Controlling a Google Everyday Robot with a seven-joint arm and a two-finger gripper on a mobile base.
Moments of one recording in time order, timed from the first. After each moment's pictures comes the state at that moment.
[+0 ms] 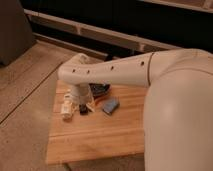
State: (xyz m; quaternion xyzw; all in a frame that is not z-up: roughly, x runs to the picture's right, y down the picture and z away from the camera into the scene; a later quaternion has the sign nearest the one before) arm -0.108 0.102 0.703 -0.26 0.23 0.64 0.68
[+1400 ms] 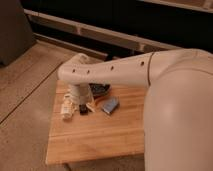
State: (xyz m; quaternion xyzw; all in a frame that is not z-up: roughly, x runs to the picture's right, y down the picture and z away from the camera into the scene) arm -0.108 0.102 0.703 -0.26 0.23 0.64 0.68
